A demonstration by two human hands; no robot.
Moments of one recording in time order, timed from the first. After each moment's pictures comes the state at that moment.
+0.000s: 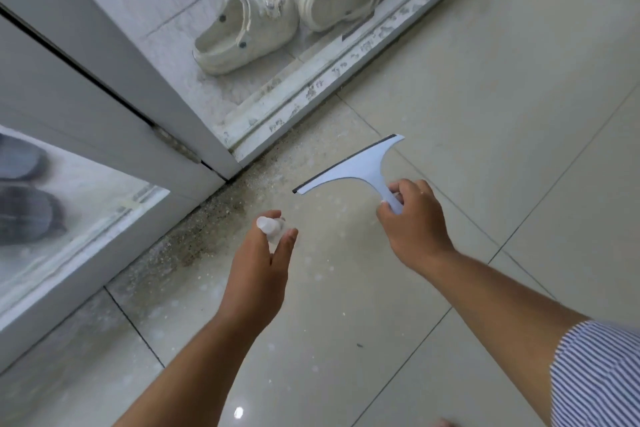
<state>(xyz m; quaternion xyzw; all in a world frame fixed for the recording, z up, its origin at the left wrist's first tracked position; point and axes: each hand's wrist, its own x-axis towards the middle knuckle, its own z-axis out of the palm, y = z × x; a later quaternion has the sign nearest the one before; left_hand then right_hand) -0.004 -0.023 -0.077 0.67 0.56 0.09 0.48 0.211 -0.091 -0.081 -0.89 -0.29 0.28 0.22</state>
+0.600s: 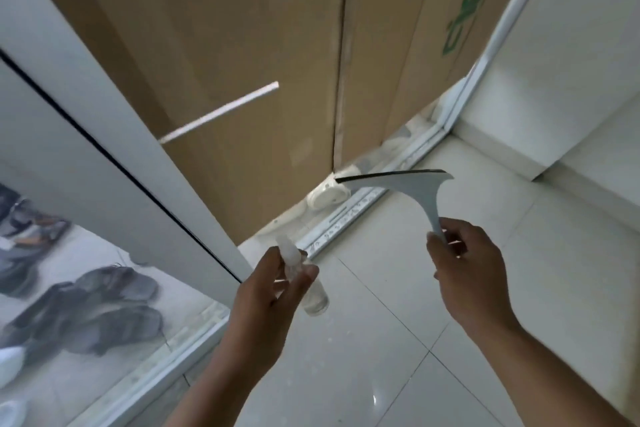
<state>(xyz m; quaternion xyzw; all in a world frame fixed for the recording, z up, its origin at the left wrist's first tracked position) 0.039 0.001 0.377 0.69 0.43 0.26 0.52 0.274 -0.103 0.372 -0.83 -0.24 0.16 0.48</state>
